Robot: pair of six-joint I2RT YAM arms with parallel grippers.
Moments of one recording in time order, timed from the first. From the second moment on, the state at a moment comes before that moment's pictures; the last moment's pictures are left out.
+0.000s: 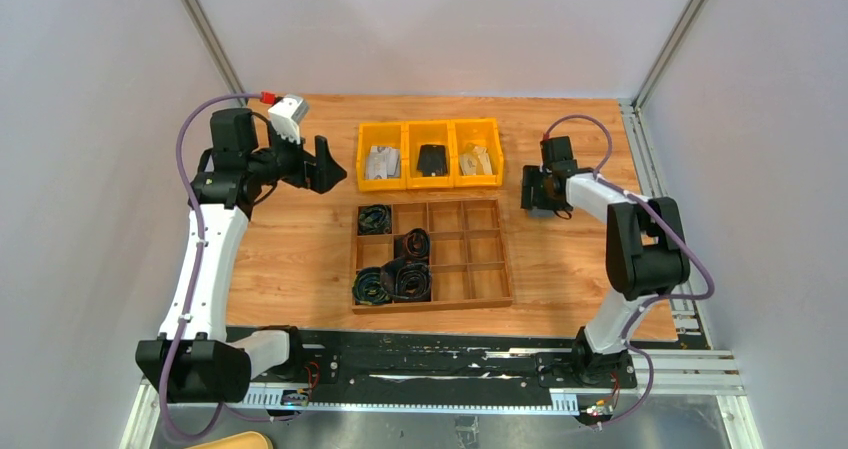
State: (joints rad) left arm 0.03 1.16 1.24 -0.65 0.62 0.12; right arm 0.16 1.77 1.10 -0.32 0.11 0.18
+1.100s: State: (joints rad) left arm -0.21 1.25 1.21 -0.60 0.79 -0.31; right arm 0.93 1.35 1.21 -0.16 0.08 0.28
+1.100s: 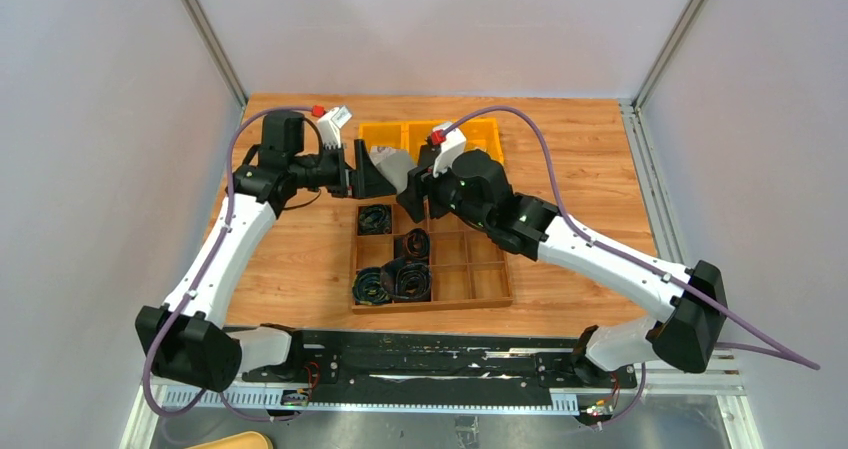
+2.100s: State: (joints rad) left arm -0.16 1.13 1.19 -0.55 0.76 -0.41; right arm 1.03 1.30 1.23 -0.08 0.25 0.28
